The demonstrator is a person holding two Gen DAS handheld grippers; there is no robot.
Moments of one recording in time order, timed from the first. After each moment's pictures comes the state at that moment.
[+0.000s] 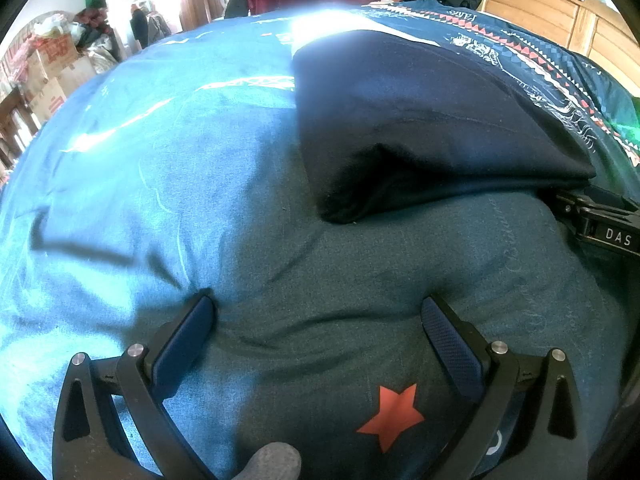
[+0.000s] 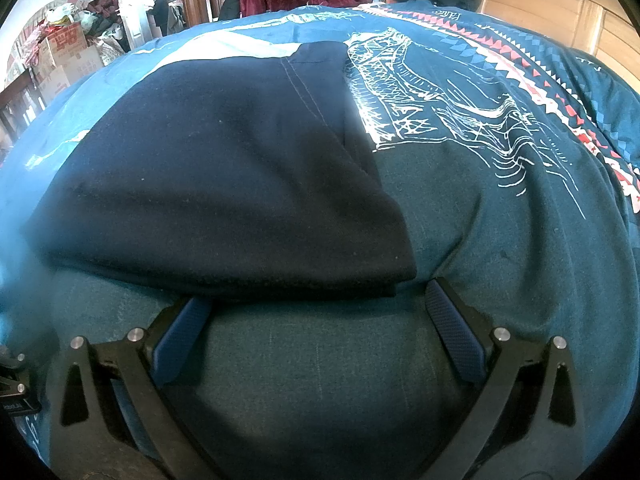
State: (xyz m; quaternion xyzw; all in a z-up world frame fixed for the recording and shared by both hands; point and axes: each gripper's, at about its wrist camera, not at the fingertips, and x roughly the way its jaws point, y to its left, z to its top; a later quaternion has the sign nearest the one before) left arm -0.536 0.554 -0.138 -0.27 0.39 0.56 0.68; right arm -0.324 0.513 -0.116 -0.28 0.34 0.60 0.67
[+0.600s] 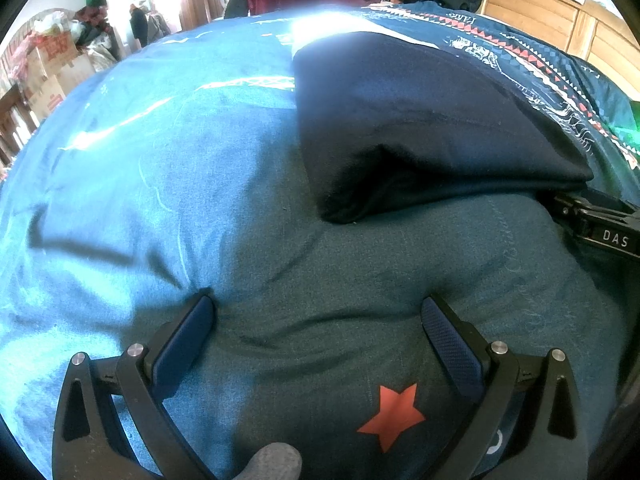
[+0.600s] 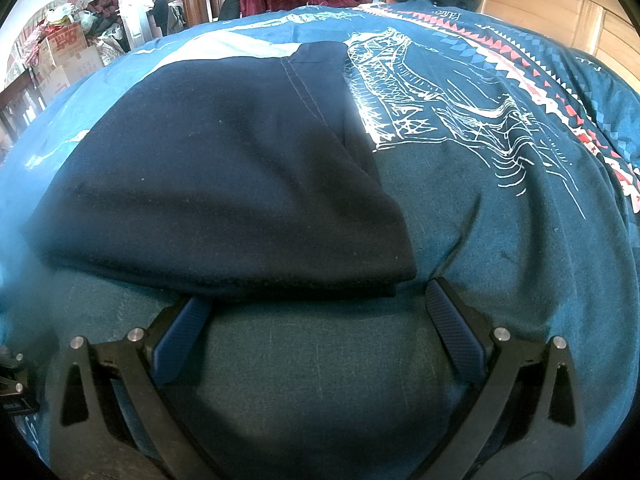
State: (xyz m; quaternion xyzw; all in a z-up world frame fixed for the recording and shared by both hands) left arm -0.536 0.552 -0.138 -0.27 0.38 0.56 0.69; right arm -0.324 0.513 -0.116 -0.27 0.34 0.60 0.67
